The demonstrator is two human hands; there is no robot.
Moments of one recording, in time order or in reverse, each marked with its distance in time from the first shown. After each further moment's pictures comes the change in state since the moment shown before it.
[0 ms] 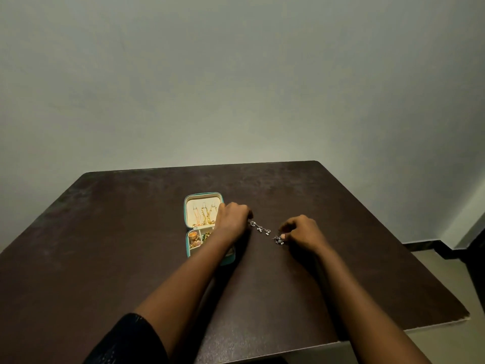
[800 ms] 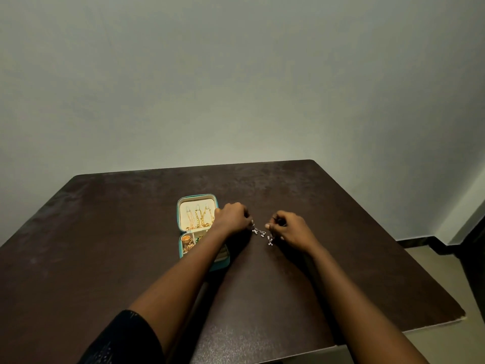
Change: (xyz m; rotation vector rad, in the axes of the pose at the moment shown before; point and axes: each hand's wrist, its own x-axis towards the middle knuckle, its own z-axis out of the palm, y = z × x) left_hand 0.018 0.005 0.002 -0.305 -0.112 -0.111; right_hand 0.012 -0.004 0.011 0.186 0.068 -0.129
